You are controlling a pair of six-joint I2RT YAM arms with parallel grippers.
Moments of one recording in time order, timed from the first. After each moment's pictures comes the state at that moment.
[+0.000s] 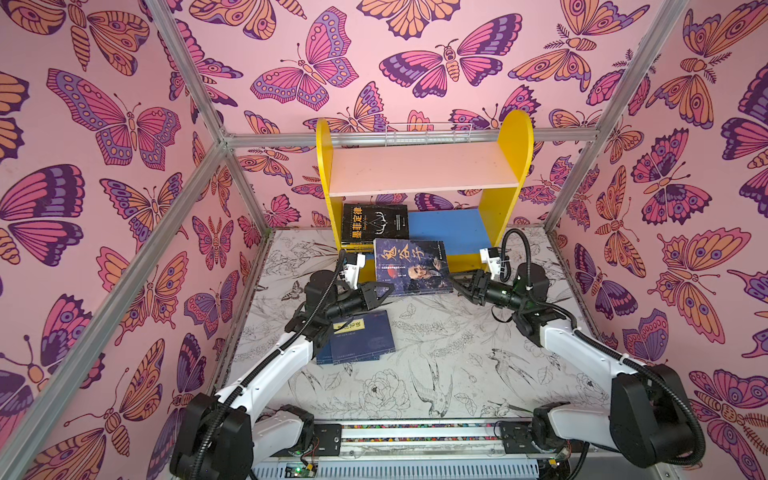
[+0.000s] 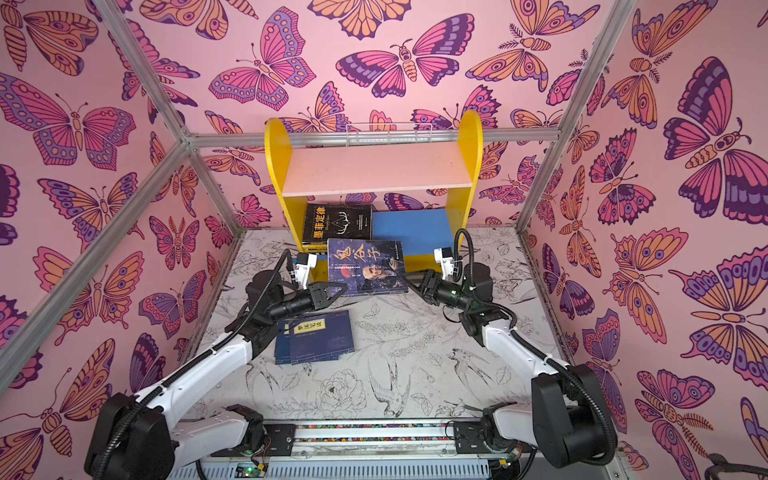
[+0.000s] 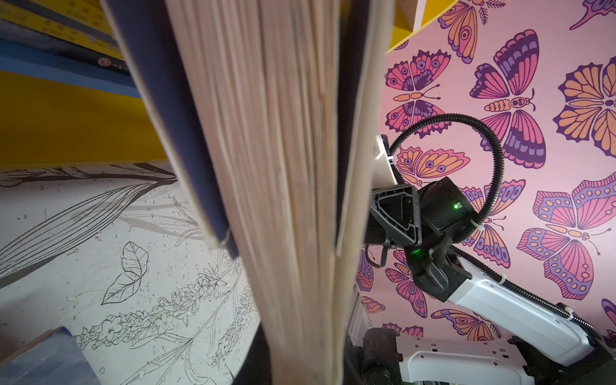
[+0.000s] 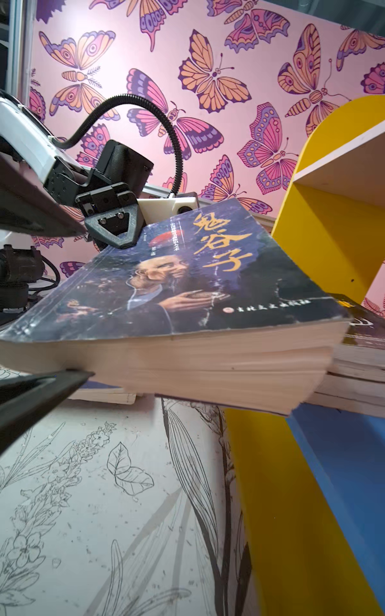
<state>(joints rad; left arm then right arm) -0.36 1.17 0.70 0.24 0.69 -0.79 0.27 1.30 0.68 0.45 -0.83 1.06</state>
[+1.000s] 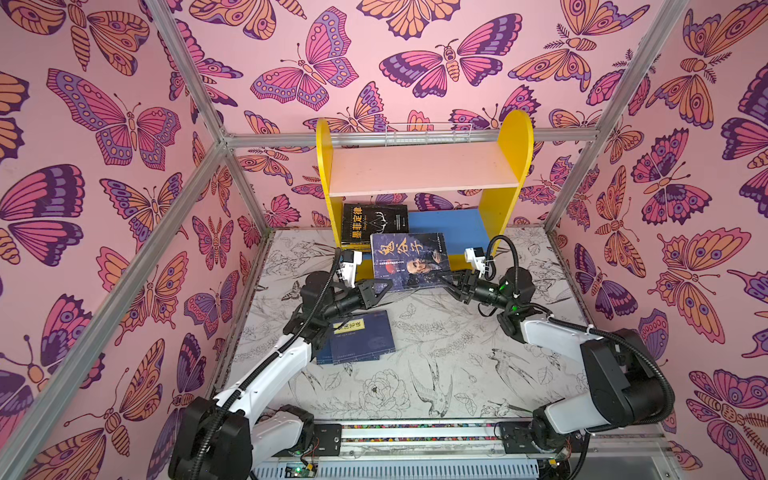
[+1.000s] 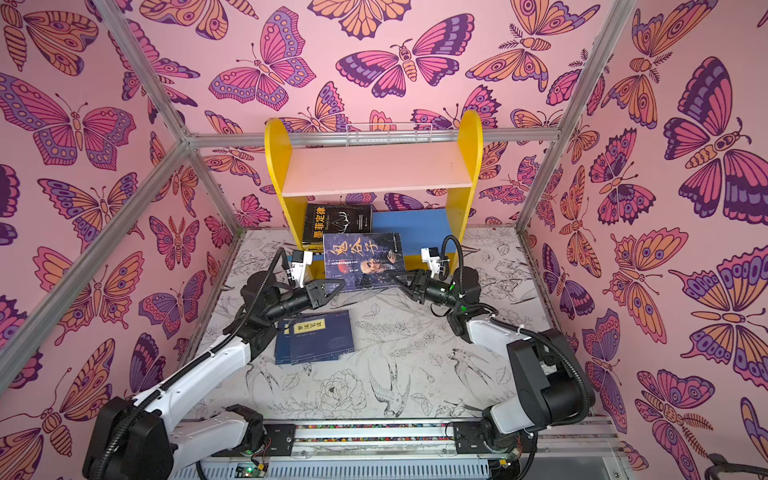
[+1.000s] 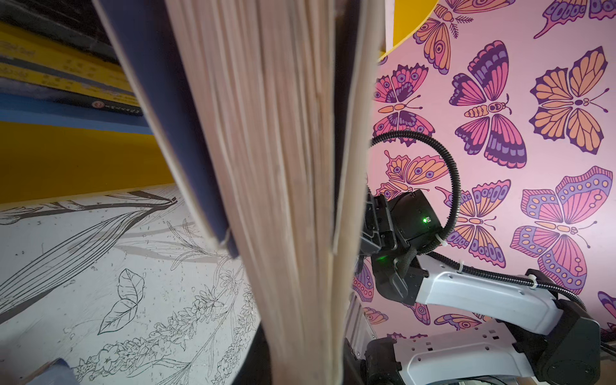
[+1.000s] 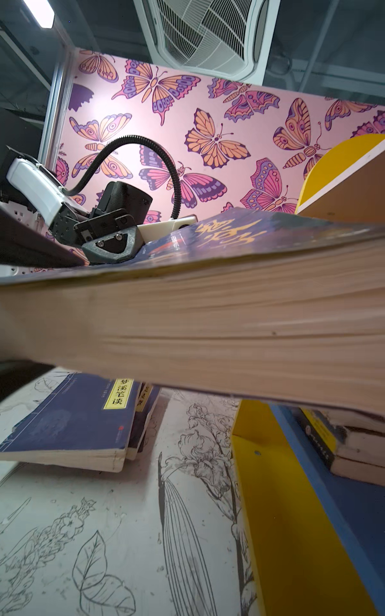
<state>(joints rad) -0.35 1.15 0.68 0.31 0.68 -0.78 0.33 1.50 0.66 0.91 -0.88 1.36</state>
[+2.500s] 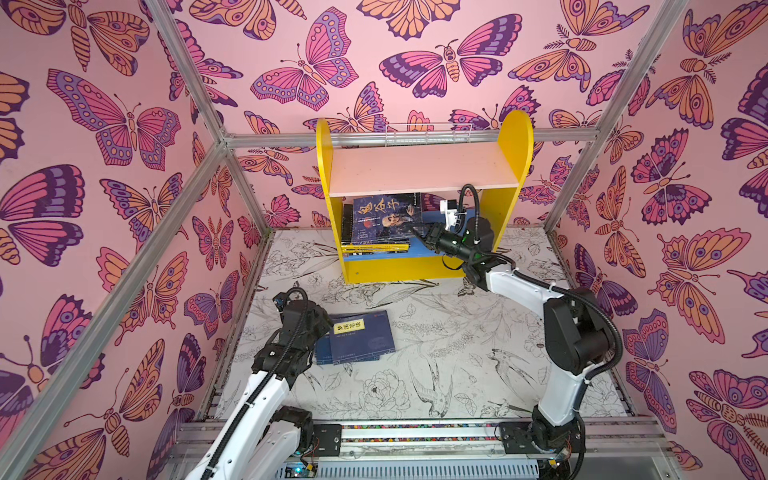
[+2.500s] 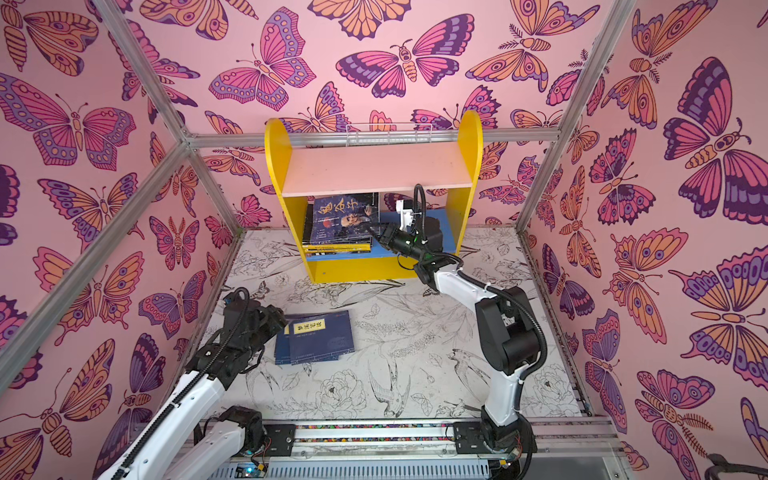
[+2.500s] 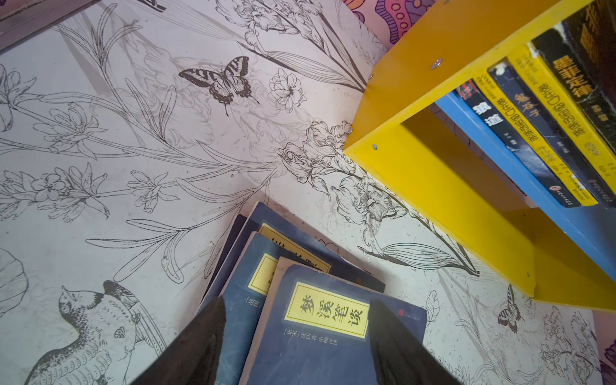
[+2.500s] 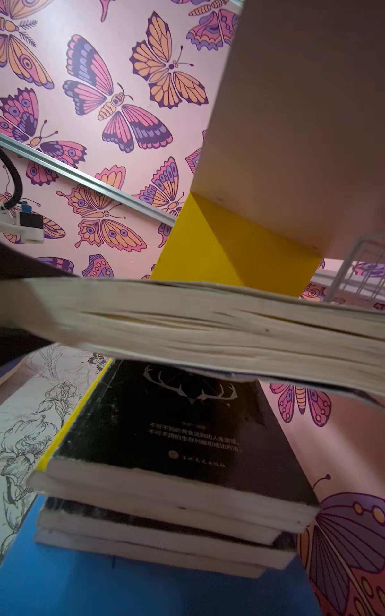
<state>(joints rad) -0.21 0.80 0.61 -0.53 -0.20 -0.80 0.44 1.90 1.37 0.57 -0.59 1.08</state>
